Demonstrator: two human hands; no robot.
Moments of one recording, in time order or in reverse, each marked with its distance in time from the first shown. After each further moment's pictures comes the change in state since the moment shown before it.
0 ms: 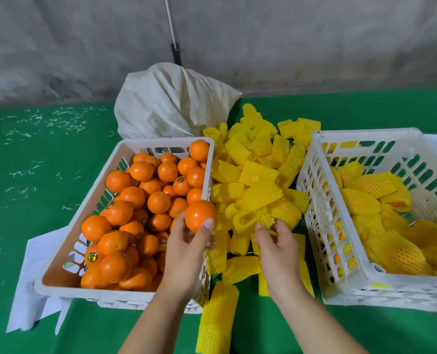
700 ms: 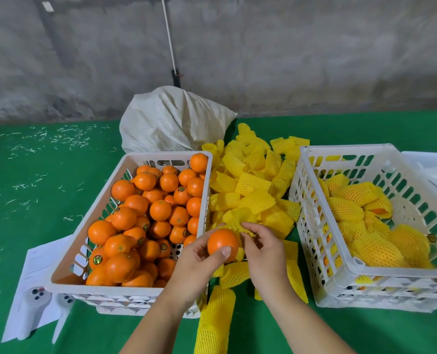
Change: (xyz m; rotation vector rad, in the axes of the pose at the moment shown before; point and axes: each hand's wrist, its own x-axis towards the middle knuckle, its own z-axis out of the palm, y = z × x) left_hand -0.025 0.003 -0.002 0.082 -0.309 -0.008; right_hand -0.022 -0.014 0.005 -0.292 -0.029 -0.110
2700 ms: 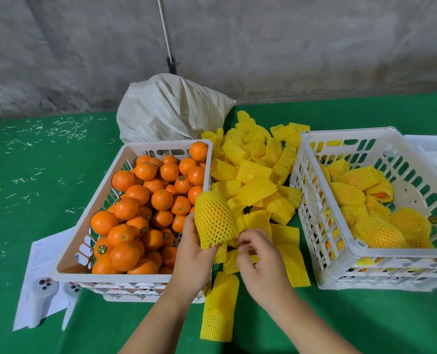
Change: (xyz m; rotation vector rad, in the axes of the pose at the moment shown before) left_hand -0.003 -0.022 -0.010 0.238 0.186 0.200; right_hand -0.042 0.009 -0.006 -0.220 -0.213 -0.266
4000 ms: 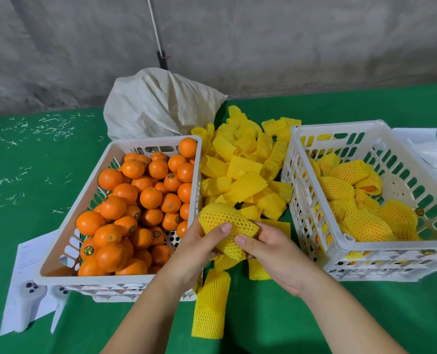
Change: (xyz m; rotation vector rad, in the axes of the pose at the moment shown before) left_hand 0.012 0.036 0.020 -0.407 -0.312 -0.404; right_hand 0.024 -0.011 -0.053 0.522 -0.388 0.370
